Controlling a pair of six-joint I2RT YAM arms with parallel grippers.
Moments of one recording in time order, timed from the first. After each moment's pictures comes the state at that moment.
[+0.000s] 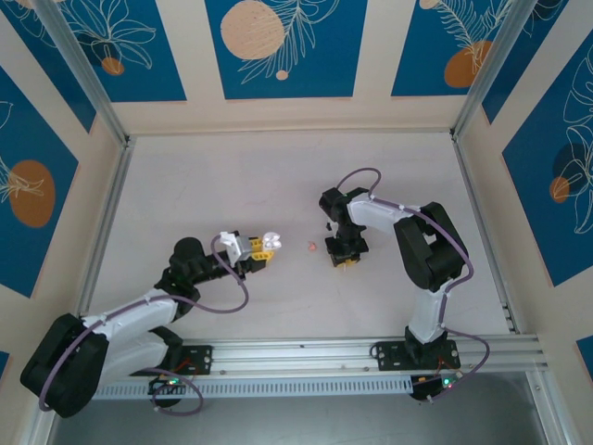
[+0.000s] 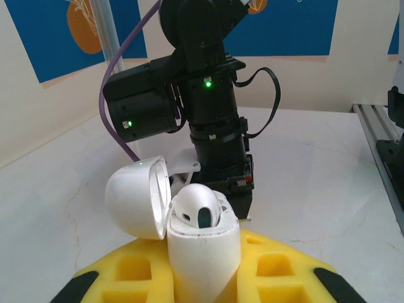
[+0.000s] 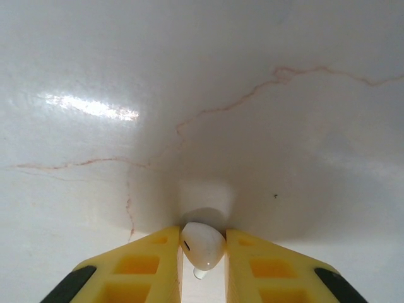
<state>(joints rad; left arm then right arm) -0.55 1.05 0.26 0.72 0.64 0.14 0.54 1.88 1.21 -1.02 -0.08 0.30</state>
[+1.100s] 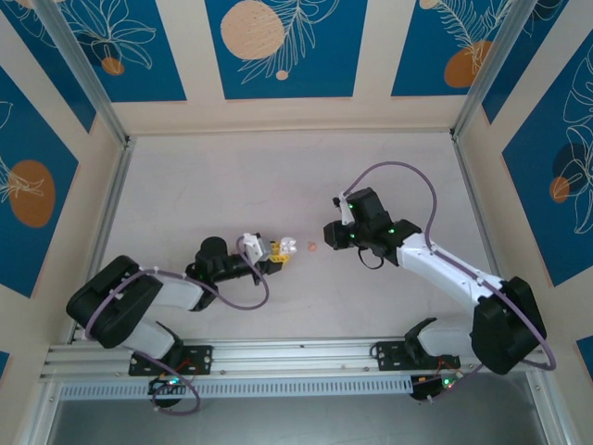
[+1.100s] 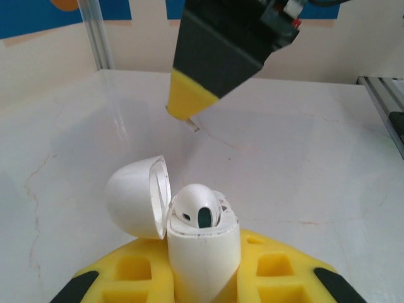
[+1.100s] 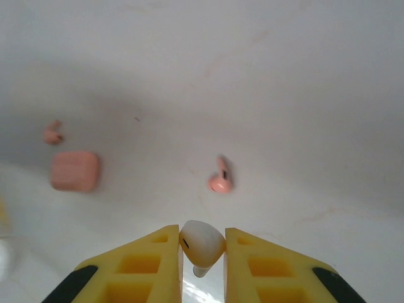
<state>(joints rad) -0.63 1.49 0.30 1.07 0.57 0.13 0.56 1.24 0.83 -0.40 -0.16 0.37</state>
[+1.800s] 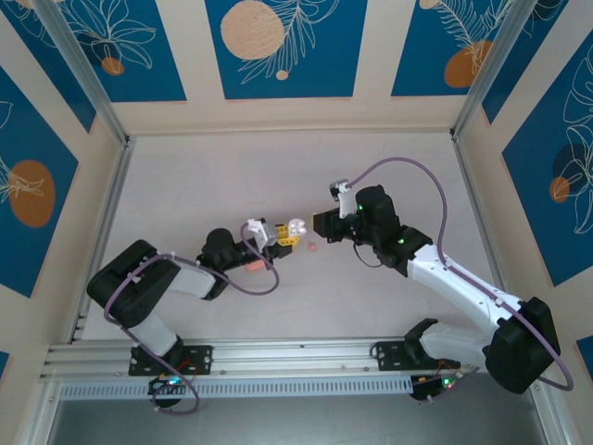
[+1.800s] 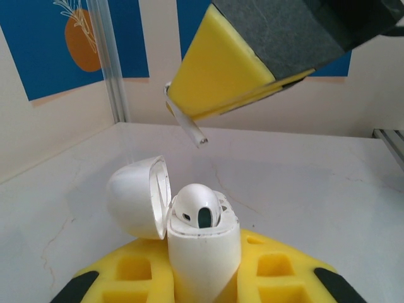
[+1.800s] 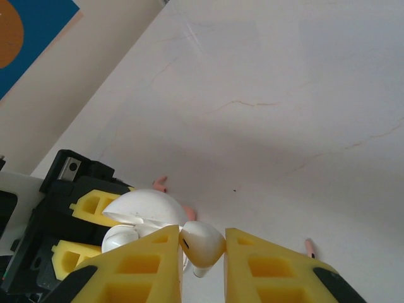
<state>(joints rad) -0.65 1.63 0.42 1.27 0.55 0.04 0.61 1.13 0.81 -0.17 -0.27 0.38</state>
